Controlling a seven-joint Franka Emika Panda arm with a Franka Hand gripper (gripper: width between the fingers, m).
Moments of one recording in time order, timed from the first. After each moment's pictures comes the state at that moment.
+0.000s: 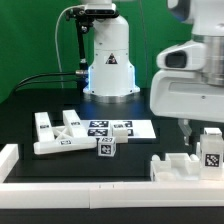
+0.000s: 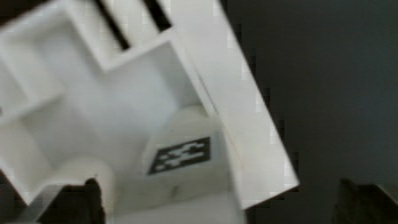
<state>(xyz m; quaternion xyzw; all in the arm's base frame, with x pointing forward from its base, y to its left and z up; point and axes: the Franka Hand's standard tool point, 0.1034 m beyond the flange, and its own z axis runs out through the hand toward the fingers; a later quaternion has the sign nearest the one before) 0.611 0.136 0.072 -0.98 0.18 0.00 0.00</state>
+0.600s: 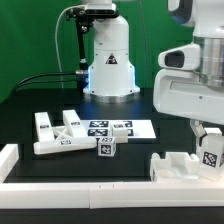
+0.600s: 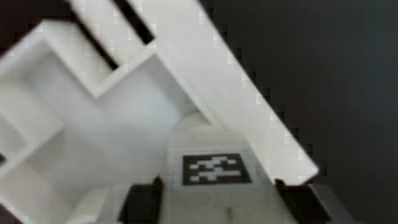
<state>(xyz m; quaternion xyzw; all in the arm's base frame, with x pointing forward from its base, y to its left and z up) 0.610 0.129 0.071 -0.93 0.37 0.01 0.01</state>
